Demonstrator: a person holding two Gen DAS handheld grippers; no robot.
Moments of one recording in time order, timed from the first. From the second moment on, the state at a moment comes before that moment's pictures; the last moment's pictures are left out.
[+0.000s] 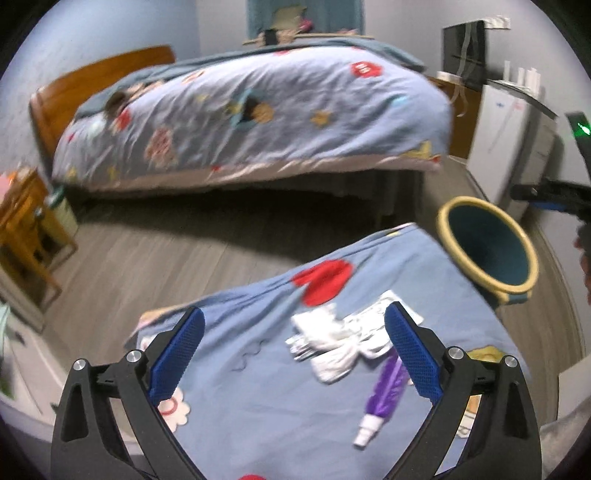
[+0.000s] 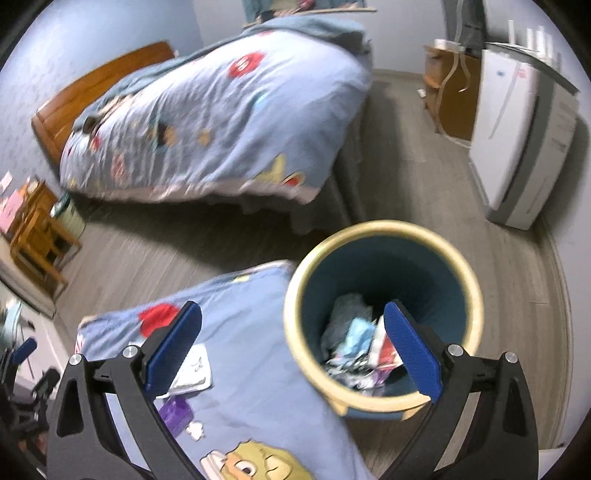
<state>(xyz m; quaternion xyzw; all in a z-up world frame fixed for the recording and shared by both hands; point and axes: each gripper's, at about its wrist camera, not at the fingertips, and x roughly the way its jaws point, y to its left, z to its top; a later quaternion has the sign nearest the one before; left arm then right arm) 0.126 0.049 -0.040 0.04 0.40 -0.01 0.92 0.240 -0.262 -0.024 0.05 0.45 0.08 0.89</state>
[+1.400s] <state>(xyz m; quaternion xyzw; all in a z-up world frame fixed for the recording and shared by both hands) 0.136 0.086 -0.087 0.07 0.44 0.00 0.90 0.185 -0.107 -0.152 -0.03 0.61 0.18 0.77</state>
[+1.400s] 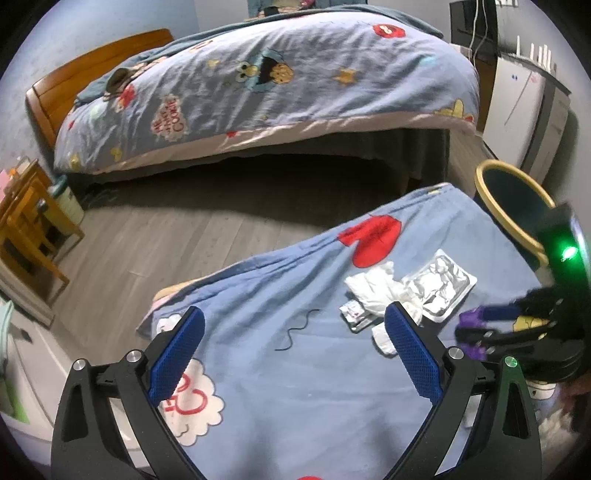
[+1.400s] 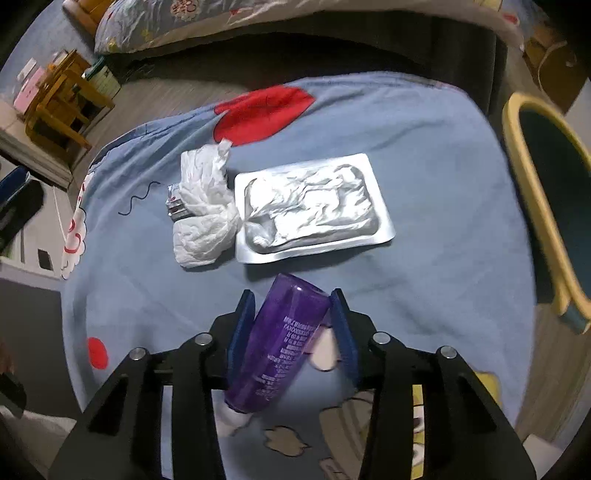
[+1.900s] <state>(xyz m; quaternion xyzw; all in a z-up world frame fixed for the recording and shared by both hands) 0.155 0.035 -0.153 0.09 0.50 -0.04 0.86 0.204 -0.161 -0.152 0.01 0.62 0.14 0.77</state>
